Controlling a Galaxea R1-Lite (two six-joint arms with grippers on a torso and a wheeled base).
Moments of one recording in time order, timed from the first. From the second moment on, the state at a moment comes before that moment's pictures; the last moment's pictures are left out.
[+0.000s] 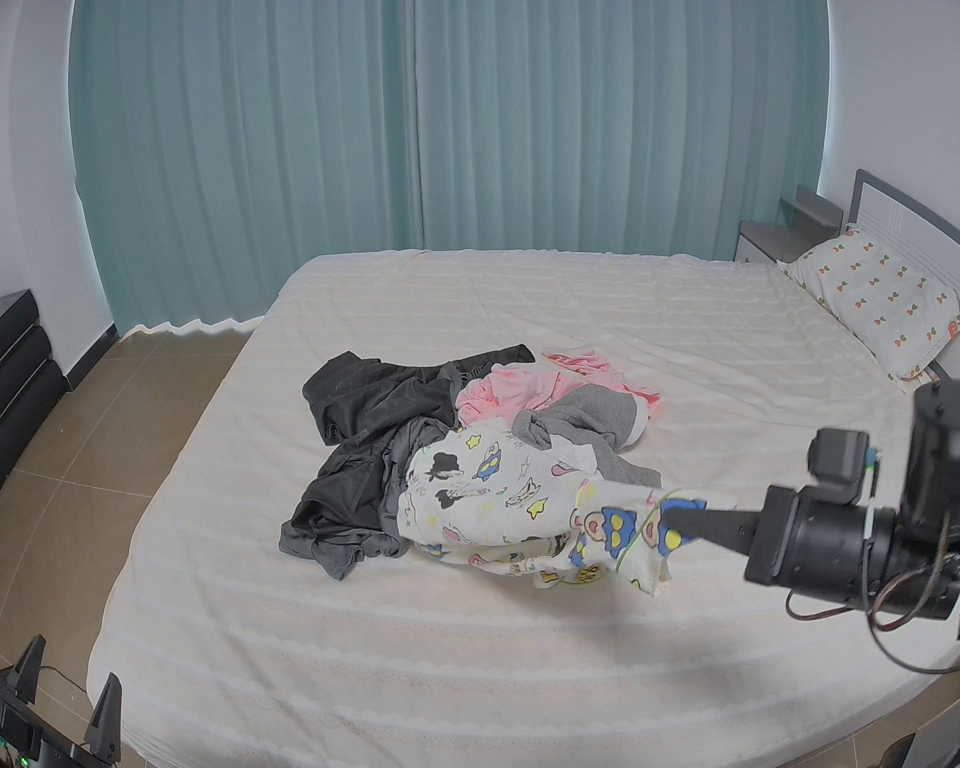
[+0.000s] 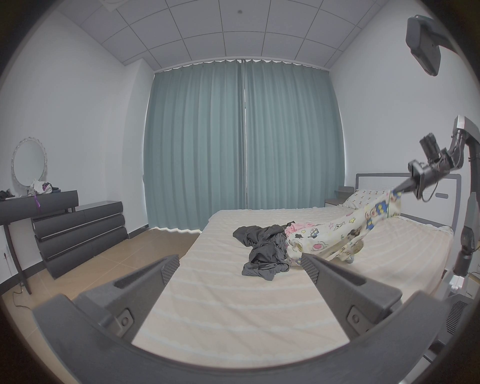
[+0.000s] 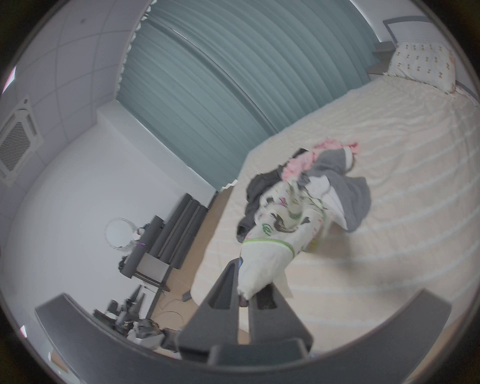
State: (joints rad) left arm 0.00 0.02 -0.02 0.00 0.02 0.01; right arm 0.79 1.32 -0.61 -0.45 -0.03 0.72
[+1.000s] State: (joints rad) left arm -0.18 0.75 -0.47 -0.19 -0.23 -0.23; right arm 0.80 1.43 -1.36 -0.33 0.07 0.60
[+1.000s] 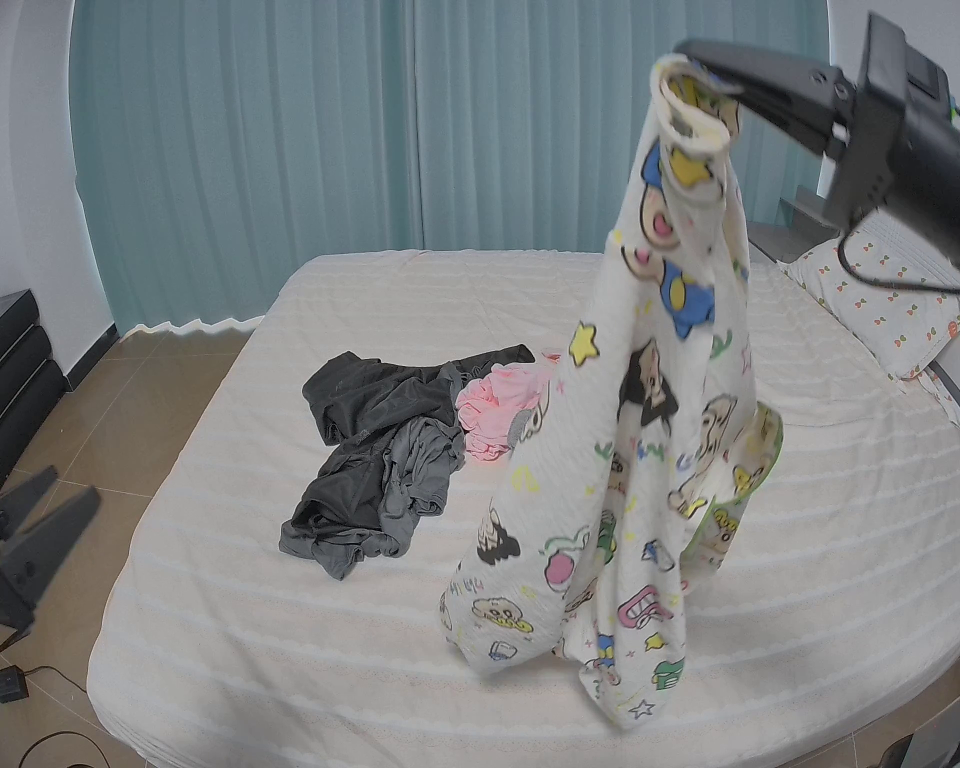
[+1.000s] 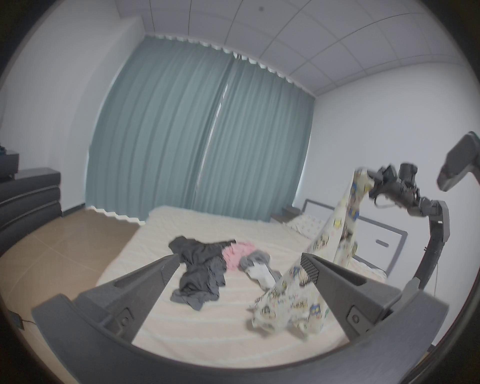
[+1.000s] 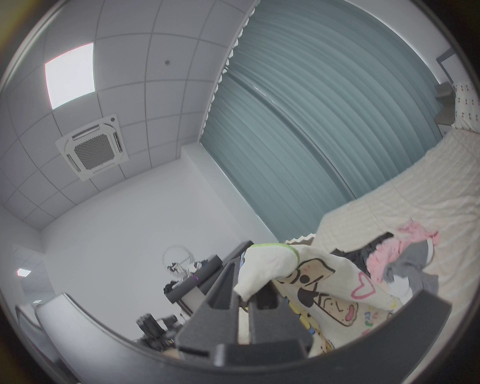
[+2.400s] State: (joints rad) left arm -0.68 1.88 -0.39 -1.11 -0.24 -0.49; right arm 0.87 1.73 -1.65 -0.23 -0.02 0.75
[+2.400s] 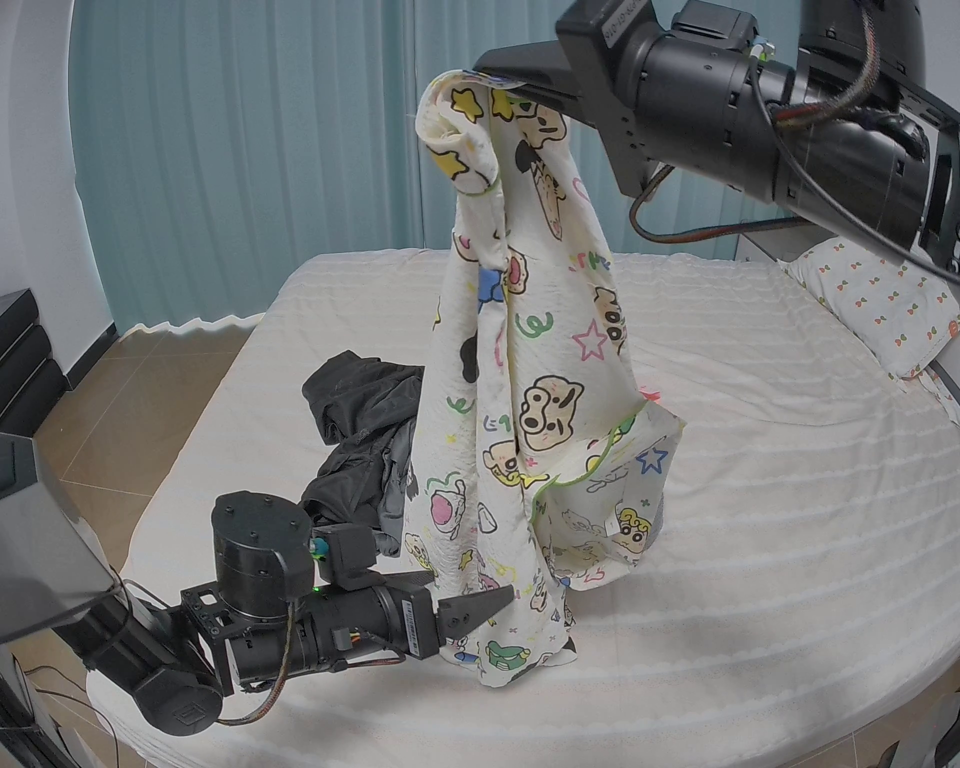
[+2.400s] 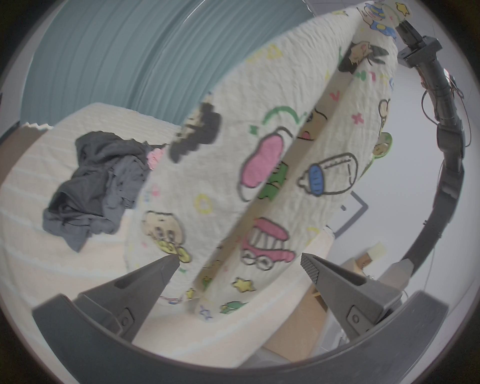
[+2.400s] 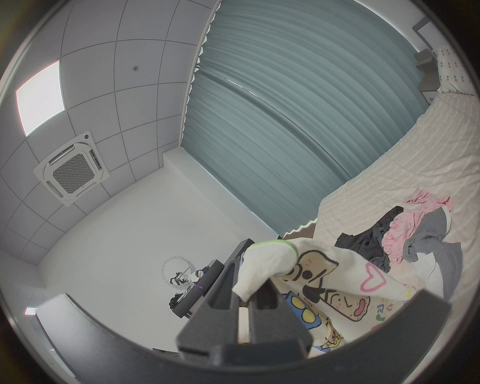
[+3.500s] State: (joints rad) left arm -0.70 2.18 -0.55 -1.12 -0.12 -0.48; right arm 0.79 1.77 -1.62 -0.23 -0.02 0.80
